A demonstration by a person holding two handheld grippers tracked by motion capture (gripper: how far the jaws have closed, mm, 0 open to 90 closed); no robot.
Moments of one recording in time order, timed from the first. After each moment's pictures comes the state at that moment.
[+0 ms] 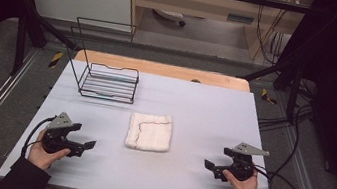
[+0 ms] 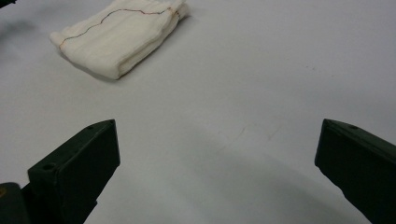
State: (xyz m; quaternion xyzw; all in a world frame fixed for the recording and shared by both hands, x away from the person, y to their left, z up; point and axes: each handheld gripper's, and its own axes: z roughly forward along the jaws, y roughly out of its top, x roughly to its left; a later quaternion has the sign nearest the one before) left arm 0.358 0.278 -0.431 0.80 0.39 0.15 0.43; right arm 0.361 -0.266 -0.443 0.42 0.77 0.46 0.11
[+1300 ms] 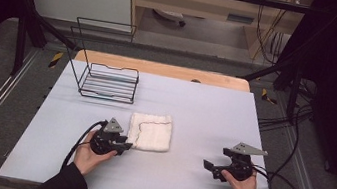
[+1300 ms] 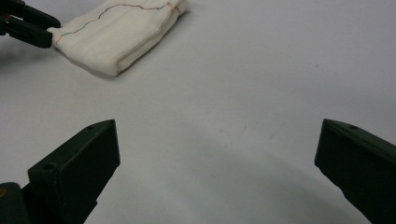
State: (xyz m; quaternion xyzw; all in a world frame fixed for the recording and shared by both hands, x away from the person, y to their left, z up) left arm 0.381 0.164 -0.445 0.85 0.36 0.11 0.37; right arm 0.361 -0.263 -0.444 0.42 0.78 0.45 0.11
